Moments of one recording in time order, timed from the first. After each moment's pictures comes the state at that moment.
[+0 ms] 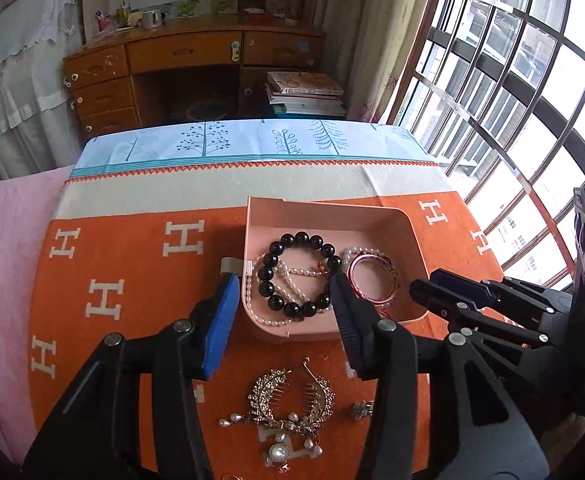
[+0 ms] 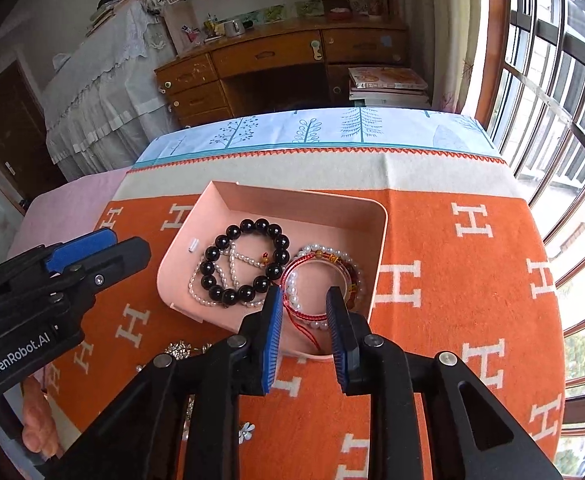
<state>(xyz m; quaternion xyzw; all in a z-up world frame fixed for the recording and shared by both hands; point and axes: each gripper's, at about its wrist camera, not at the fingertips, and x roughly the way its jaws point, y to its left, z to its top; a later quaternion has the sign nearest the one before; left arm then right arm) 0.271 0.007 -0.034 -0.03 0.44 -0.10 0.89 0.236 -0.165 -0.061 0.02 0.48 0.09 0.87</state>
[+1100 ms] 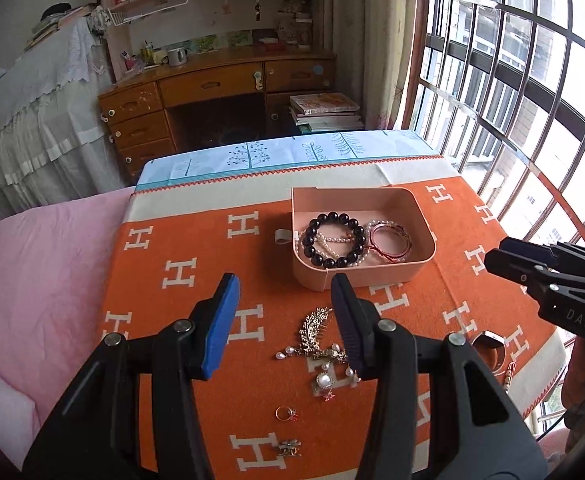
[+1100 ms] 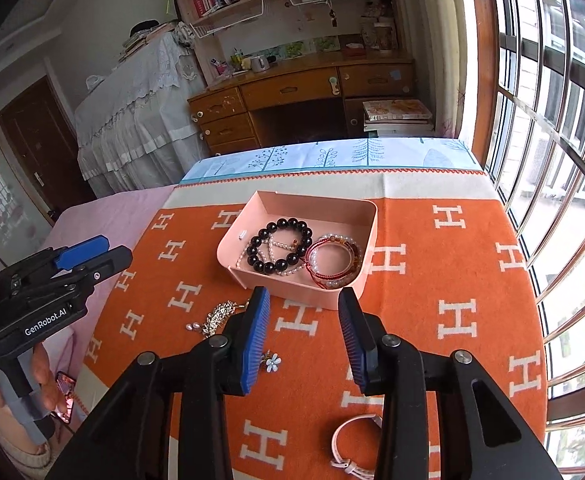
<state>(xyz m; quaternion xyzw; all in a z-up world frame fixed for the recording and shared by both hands) 0.162 0.027 0.014 0.04 0.40 -0.06 0.91 0.119 -0.197 0.007 0.04 0.42 0.13 0.90</state>
